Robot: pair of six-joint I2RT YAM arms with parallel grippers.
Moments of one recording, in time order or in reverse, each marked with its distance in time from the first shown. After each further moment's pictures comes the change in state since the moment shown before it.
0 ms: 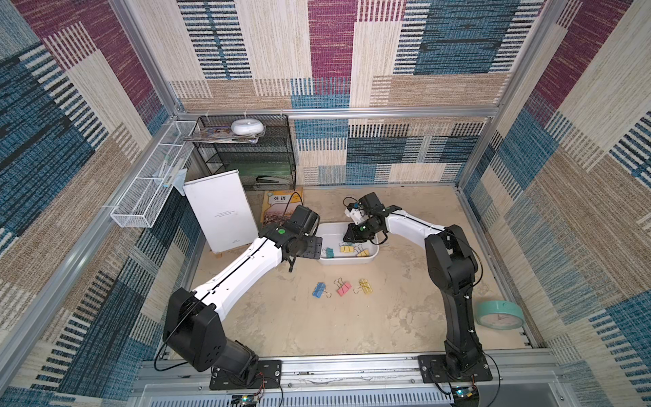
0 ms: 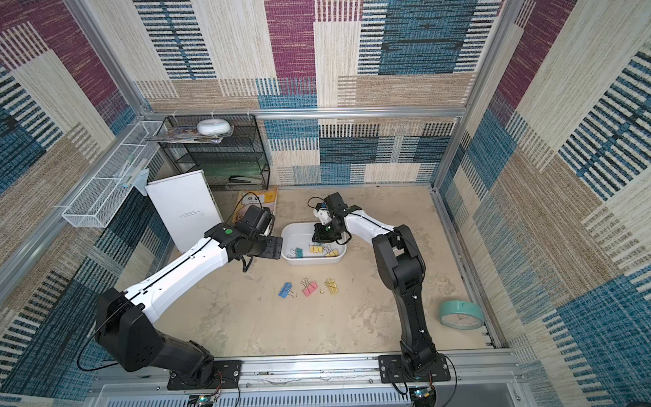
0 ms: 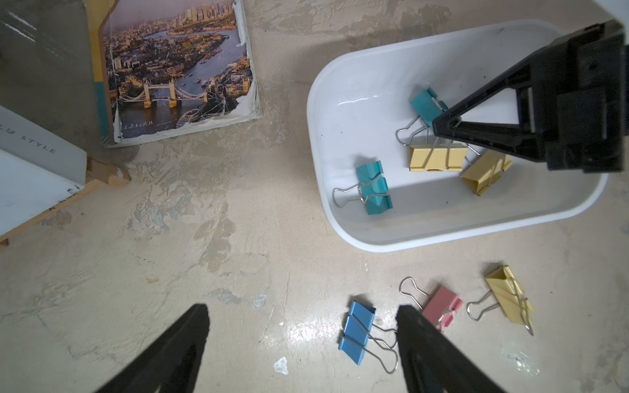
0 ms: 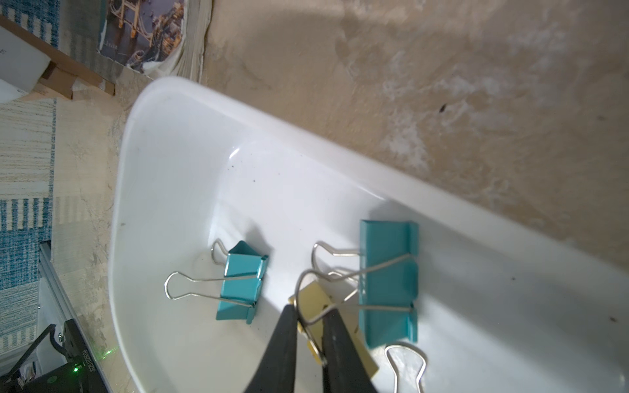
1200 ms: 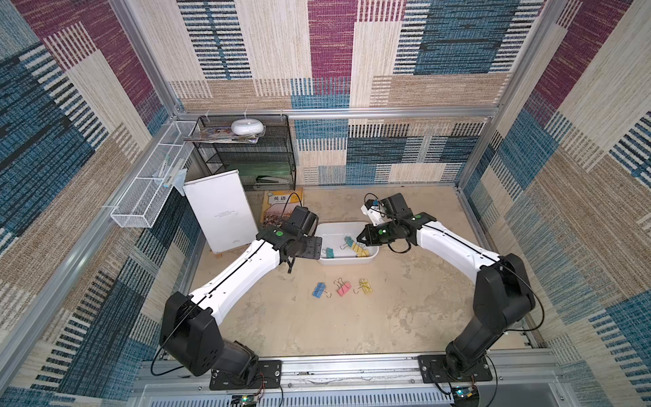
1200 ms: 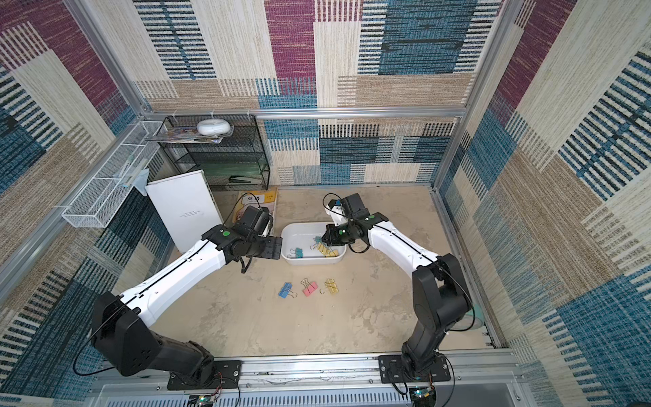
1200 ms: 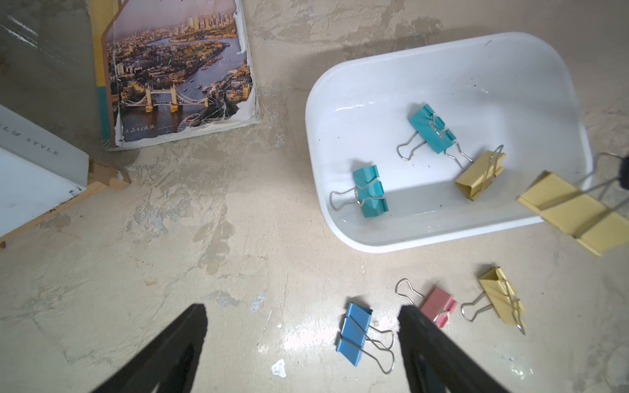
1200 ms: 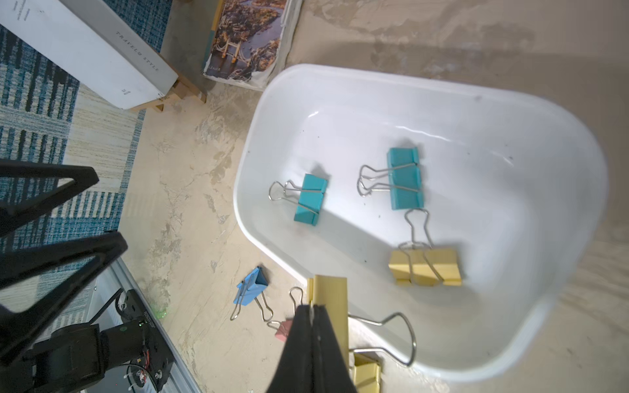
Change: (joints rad) left arm 0.001 -0.030 -0.022 0.032 0.003 -0.009; right arm -0.017 -0.516 -0.381 0.022 0.032 0.084
